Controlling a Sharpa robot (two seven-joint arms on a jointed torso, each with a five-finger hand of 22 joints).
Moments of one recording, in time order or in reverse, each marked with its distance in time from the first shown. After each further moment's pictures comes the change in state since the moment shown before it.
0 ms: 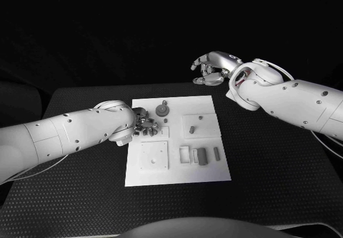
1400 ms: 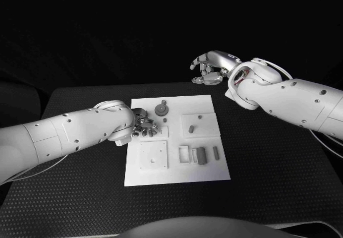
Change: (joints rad) left arm -0.004 0.005 0.000 -0.012 0.006 0.028 0.010; left_hand 0.038 0.023 0.005 -0.053 0.000 0.001 0.001 0.000 0.005 0.001 -0.001 0.000 -0.004 0.000 0.000 0.000 -0.004 0.001 0.000 0.000 0.000 0.000; right arm 0.000 0.002 0.000 -0.002 0.001 0.002 0.000; right_hand 0.000 0.000 0.000 0.000 0.000 0.000 0.000 0.000 -0.002 0.000 0.000 0.000 -0.001 0.000 0.000 0.000 -0.001 0.000 0.001 -0.004 0.000 0.000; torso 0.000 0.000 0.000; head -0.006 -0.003
